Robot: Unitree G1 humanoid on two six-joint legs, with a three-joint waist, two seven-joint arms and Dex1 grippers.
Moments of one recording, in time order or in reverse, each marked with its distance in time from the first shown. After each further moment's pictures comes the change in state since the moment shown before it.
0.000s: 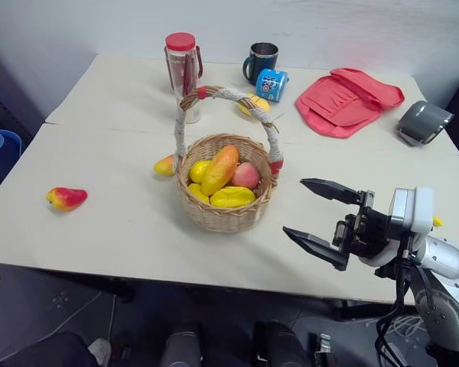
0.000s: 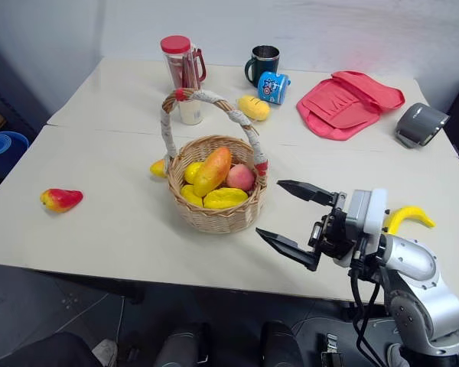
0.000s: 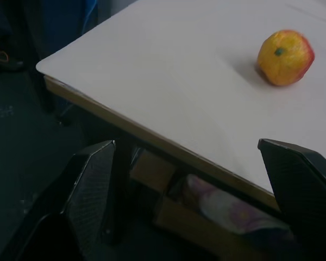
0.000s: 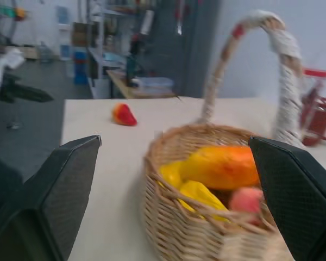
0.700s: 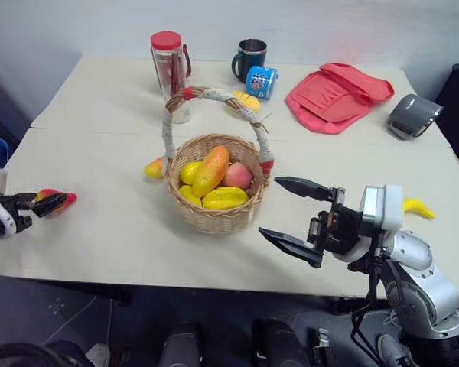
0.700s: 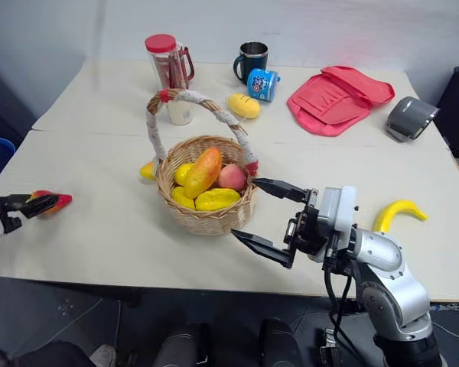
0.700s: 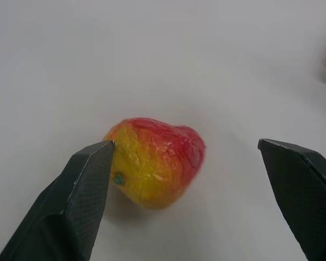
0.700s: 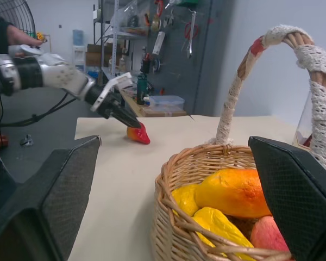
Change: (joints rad) left arm -0.886 0.356 -0.646 0.488 0.399 0.071 -0.147; right arm -0.081 0.095 0.148 0.036 -0.075 -0.038 -0.011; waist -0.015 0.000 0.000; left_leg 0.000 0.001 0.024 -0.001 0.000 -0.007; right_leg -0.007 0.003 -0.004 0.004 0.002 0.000
